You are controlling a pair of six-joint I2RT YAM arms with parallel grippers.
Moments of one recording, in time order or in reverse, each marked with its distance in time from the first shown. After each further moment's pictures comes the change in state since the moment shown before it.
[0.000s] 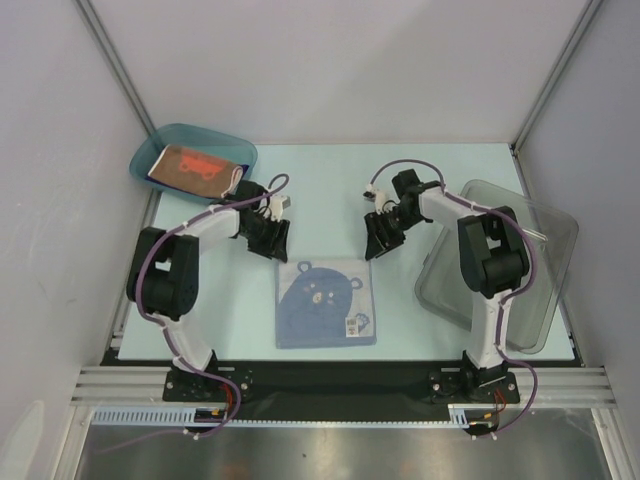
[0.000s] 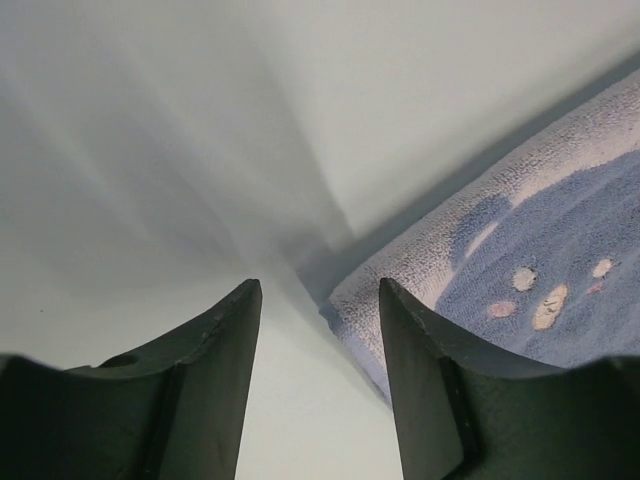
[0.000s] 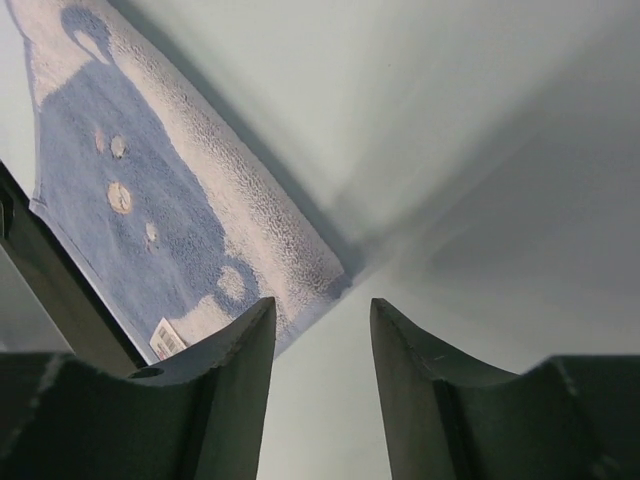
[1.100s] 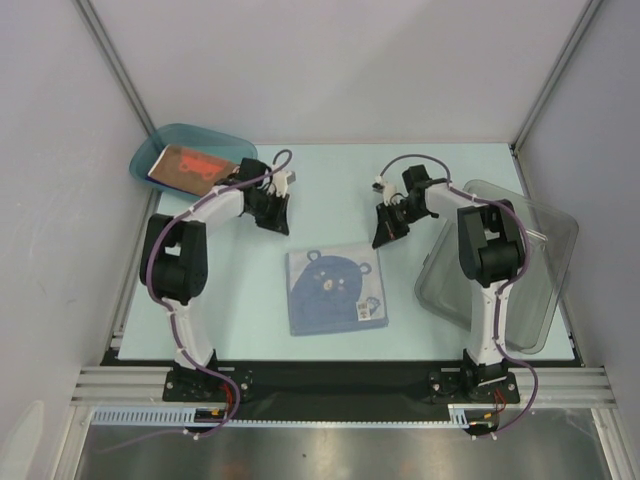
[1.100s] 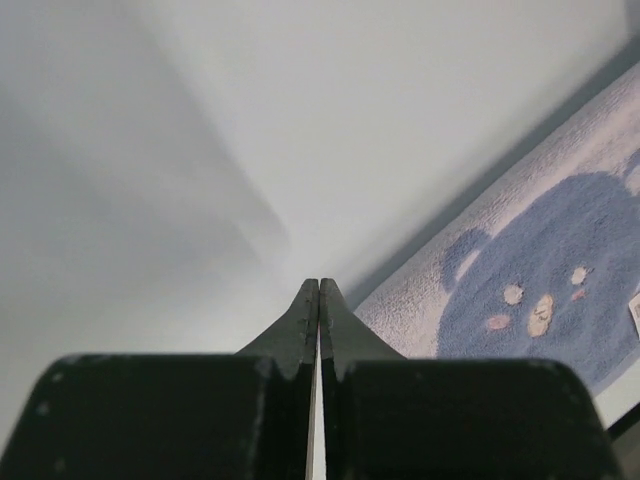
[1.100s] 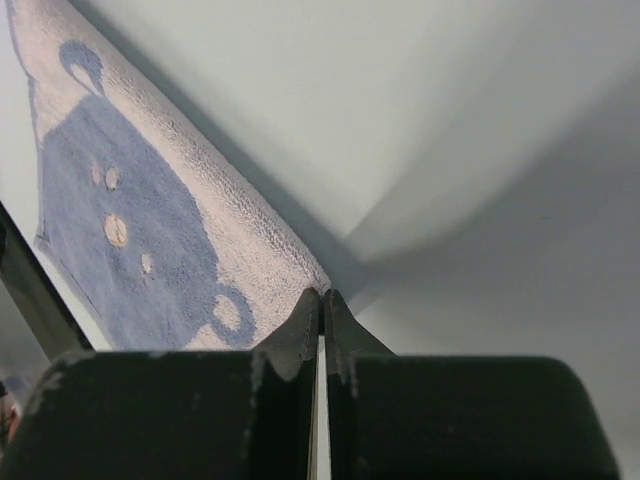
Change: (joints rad) left arm 0.015 0.147 0.227 -0.003 0.071 0.023; right arm -0.080 0.126 0.081 0.050 -0.075 -0.039
